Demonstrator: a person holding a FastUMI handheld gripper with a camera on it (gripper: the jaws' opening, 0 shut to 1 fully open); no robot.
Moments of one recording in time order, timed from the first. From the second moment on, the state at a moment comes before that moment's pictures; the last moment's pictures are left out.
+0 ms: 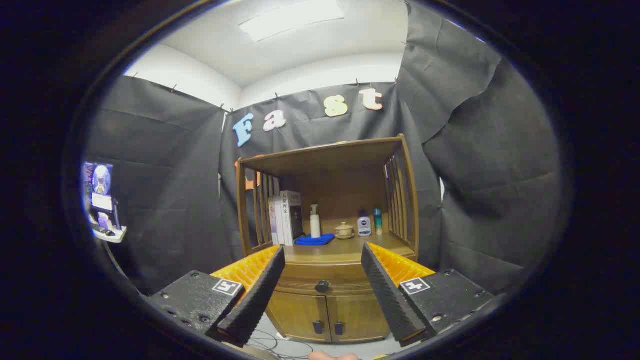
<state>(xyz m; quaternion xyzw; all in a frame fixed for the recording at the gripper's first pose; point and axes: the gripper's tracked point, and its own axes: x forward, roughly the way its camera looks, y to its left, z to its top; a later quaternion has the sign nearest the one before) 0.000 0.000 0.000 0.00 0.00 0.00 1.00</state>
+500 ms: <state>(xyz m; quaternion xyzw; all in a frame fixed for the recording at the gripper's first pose) 0.000 0.003 -0.005 -0.01 0.00 0.00 1.00</state>
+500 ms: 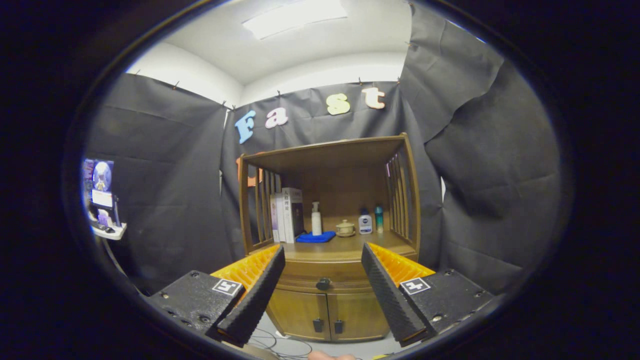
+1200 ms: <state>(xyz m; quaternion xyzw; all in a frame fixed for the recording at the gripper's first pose) 0.007 0.007 -0.012 0.00 0.01 -0.01 1.00</state>
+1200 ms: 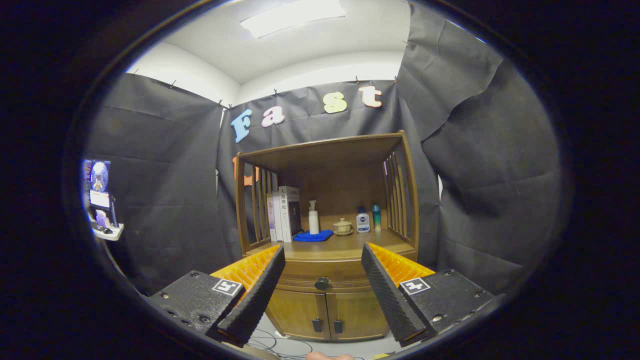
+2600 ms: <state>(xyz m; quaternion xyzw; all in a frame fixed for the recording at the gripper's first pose) 0.199 0.007 -0.199 0.00 0.17 -0.04 0.99</state>
